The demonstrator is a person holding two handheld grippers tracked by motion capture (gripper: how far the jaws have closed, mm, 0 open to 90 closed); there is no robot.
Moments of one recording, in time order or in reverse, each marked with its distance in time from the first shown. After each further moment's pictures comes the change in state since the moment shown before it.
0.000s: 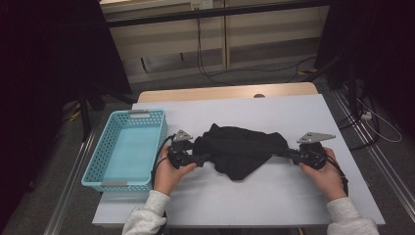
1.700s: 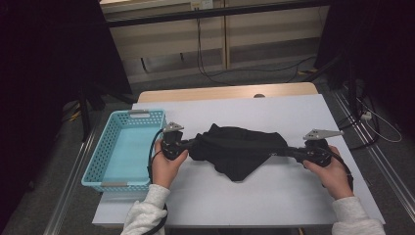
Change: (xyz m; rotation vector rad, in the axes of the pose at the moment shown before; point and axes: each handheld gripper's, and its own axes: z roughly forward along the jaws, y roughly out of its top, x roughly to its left) left arm 0.012 0.012 -0.013 -0.051 0.000 -0.147; right arm -0.009 0.004 -0.009 -0.036 0.086 0.059
